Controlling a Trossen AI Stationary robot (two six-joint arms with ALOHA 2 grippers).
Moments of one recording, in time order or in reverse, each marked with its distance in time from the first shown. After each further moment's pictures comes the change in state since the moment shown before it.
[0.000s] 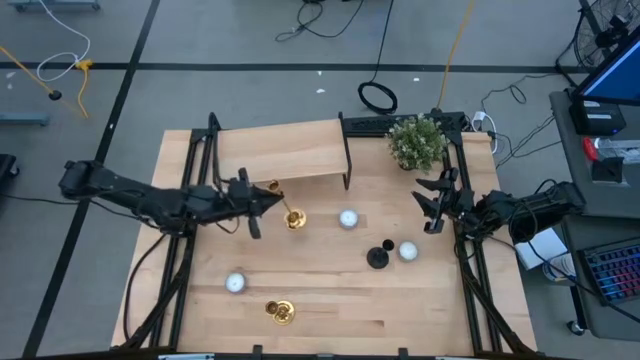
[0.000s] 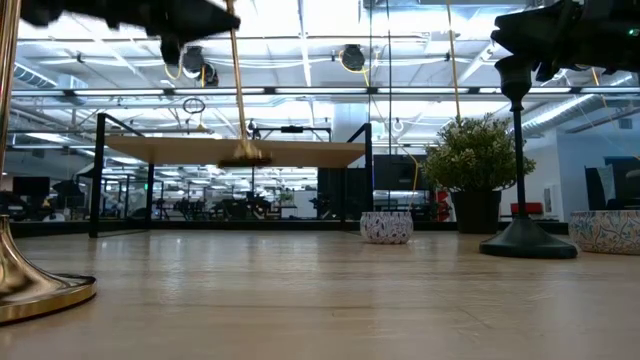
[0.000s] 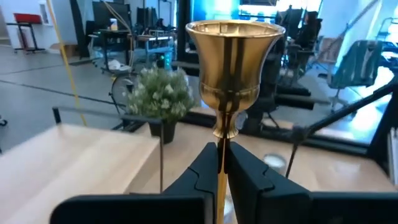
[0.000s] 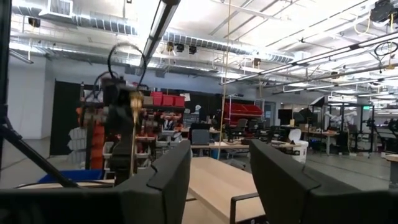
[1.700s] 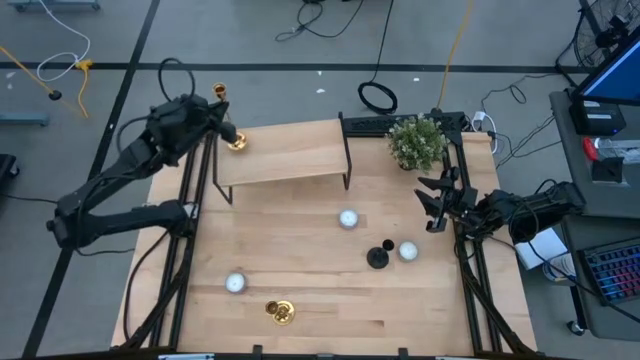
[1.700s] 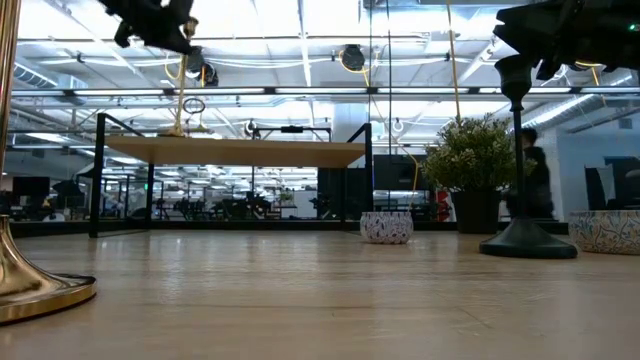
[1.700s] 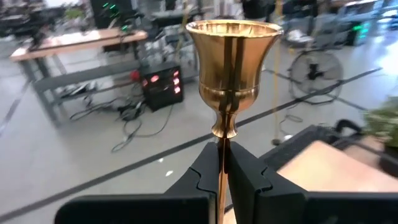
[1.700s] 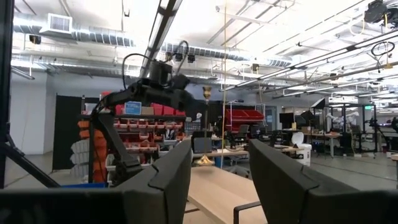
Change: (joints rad) left arm 0.869 -0.100 0.425 -0.722 0.085 0.047; right arm 0.000 0.000 0.000 0.045 0.000 0.023
